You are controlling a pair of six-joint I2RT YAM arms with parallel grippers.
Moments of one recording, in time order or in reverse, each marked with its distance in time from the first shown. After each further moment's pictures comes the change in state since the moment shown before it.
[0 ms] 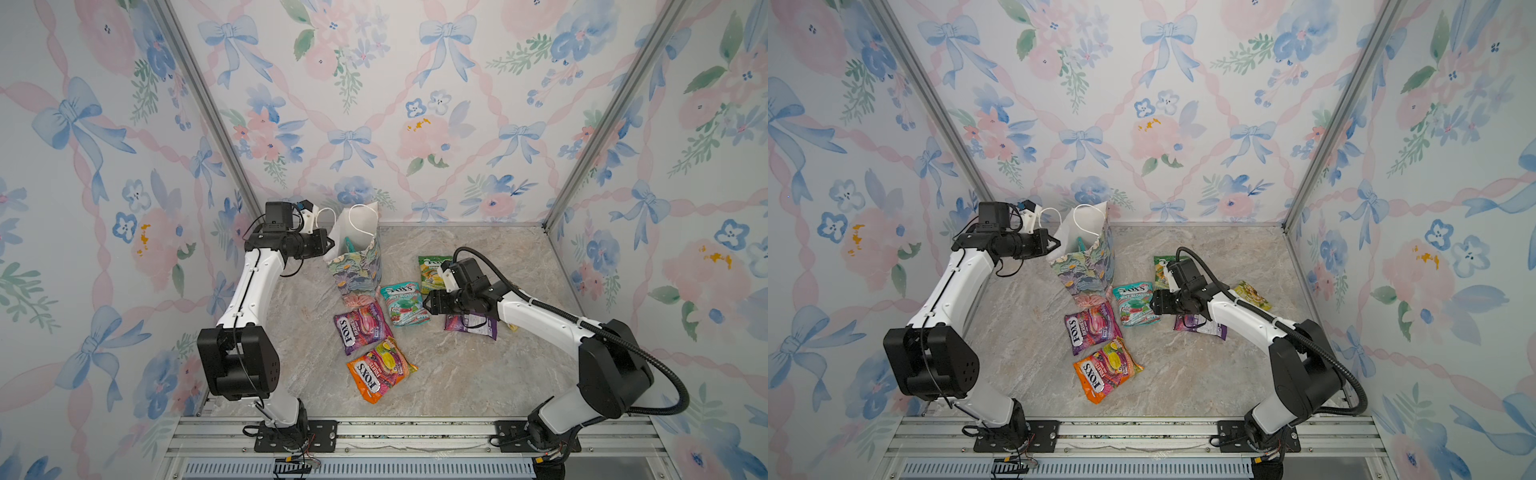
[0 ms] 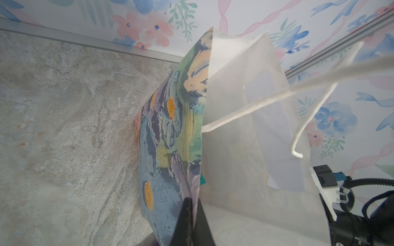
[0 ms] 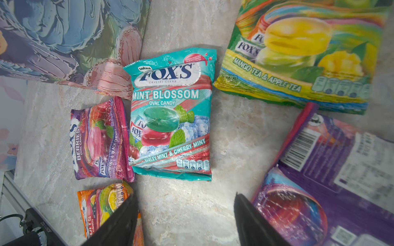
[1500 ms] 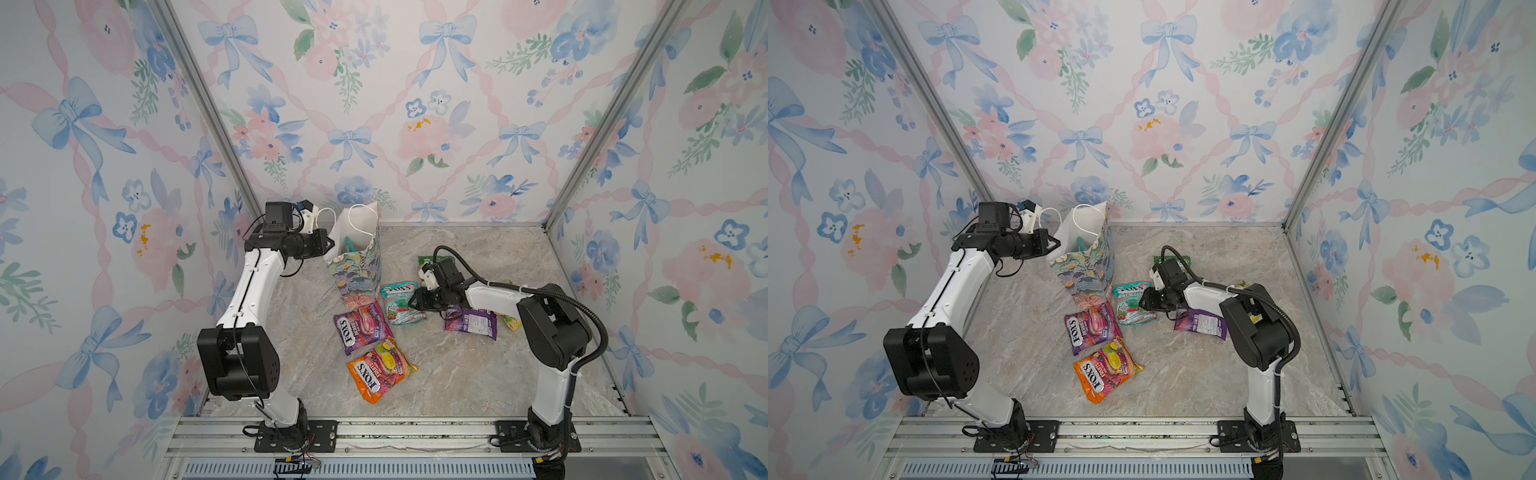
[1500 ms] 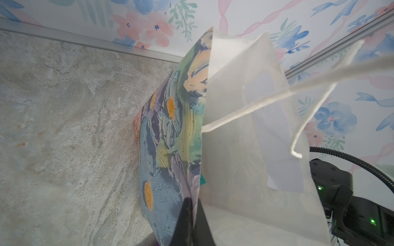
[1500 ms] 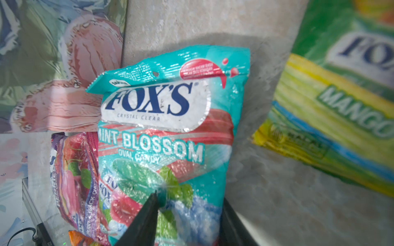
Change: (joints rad) left arm 0.000 0.000 0.000 0.000 0.000 0.000; right arm -0.012 0.357 0.121 0.206 -0.154 0.074
